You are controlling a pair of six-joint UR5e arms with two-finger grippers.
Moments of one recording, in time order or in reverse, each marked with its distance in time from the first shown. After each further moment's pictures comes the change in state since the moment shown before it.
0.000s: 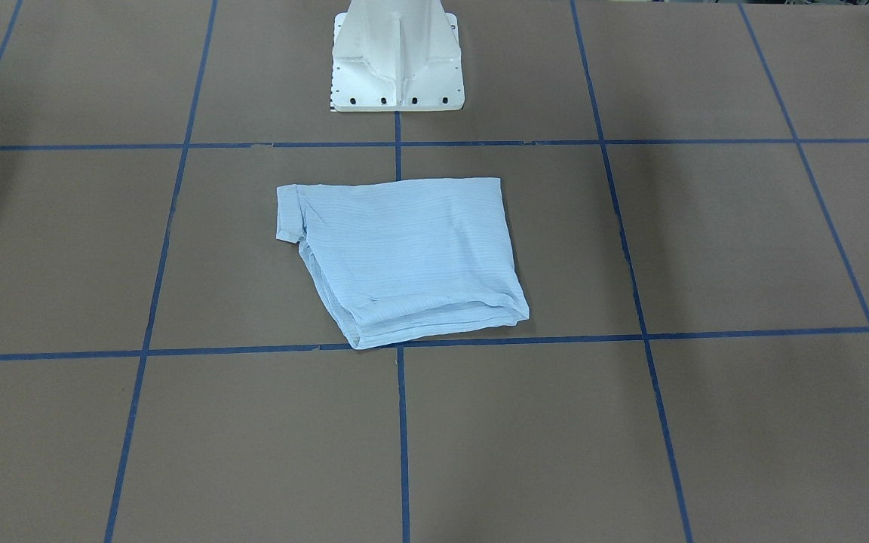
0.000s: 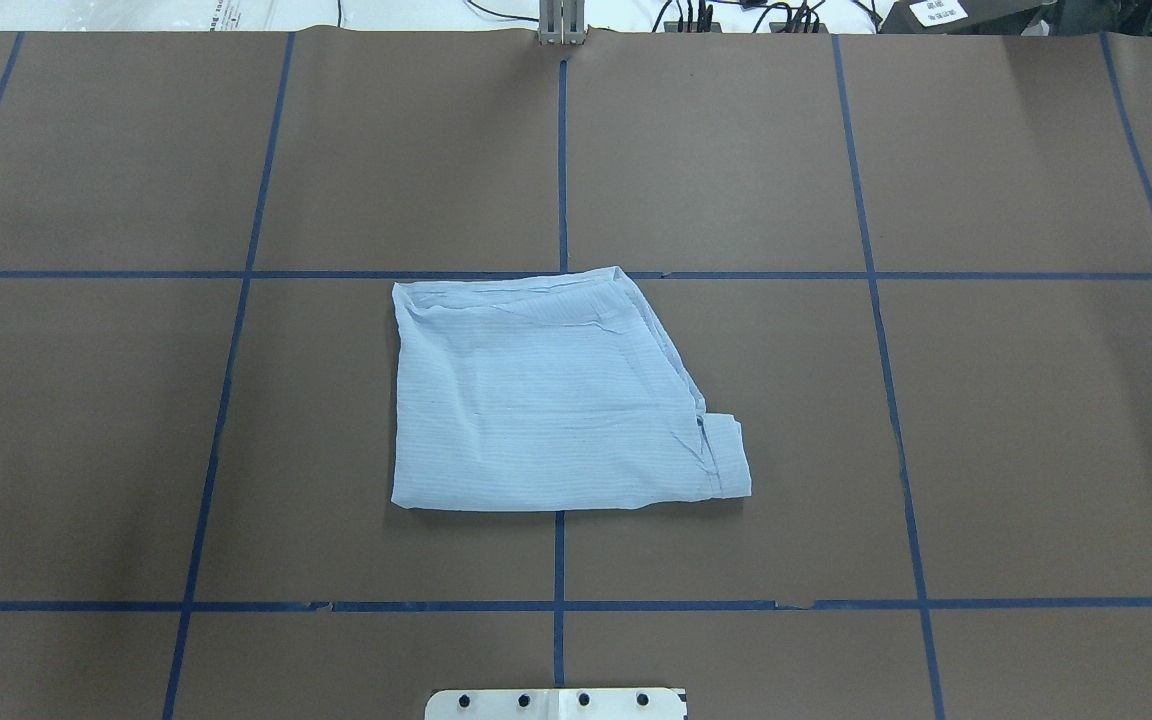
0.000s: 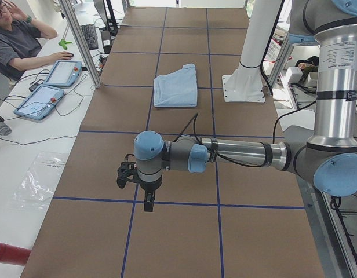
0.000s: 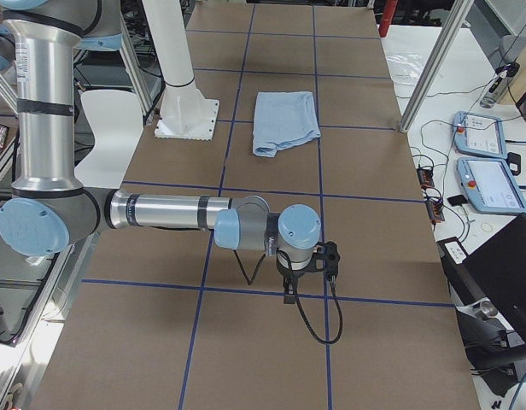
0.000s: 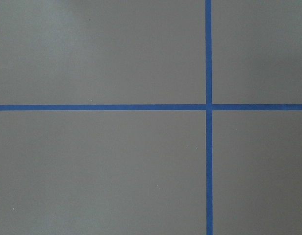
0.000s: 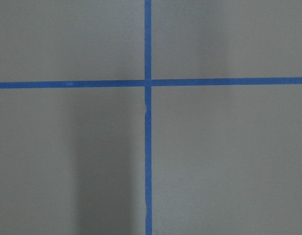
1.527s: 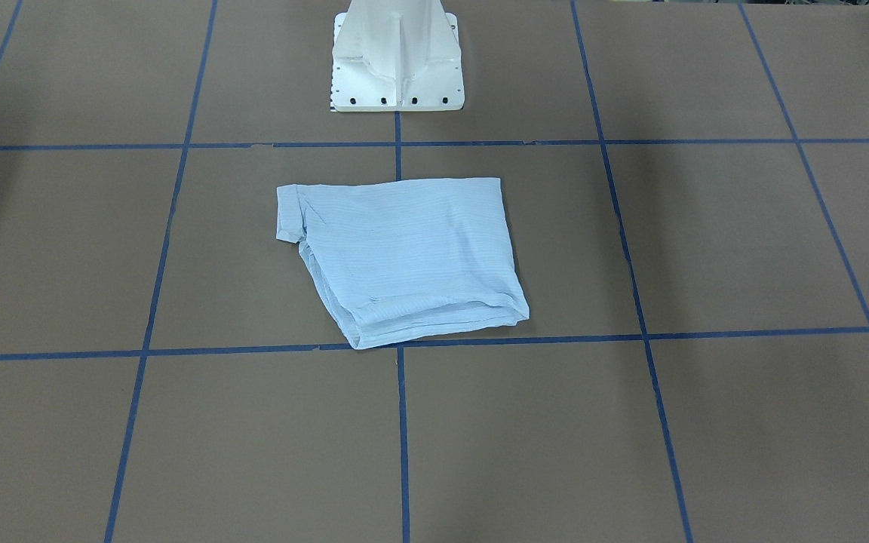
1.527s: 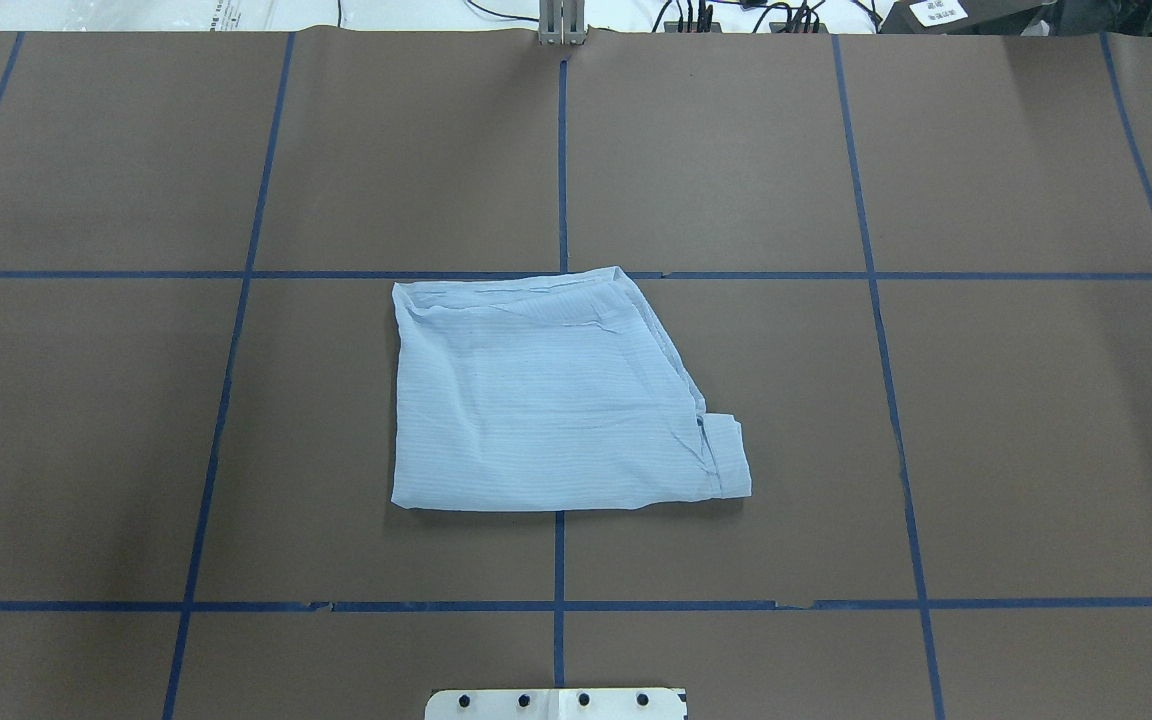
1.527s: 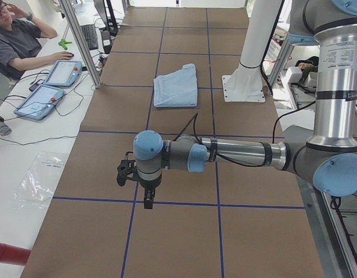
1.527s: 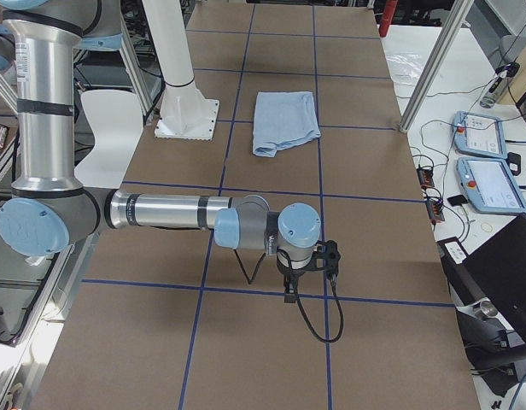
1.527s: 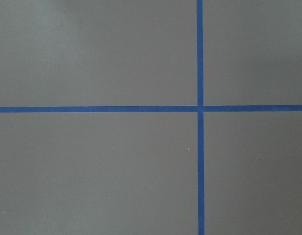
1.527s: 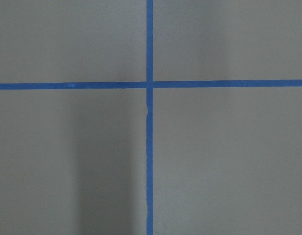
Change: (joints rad) left arm 0.001 -0.003 0.000 -0.003 -0.046 0.003; right arm 0.001 -0.001 0.007 0.002 0.000 0.001
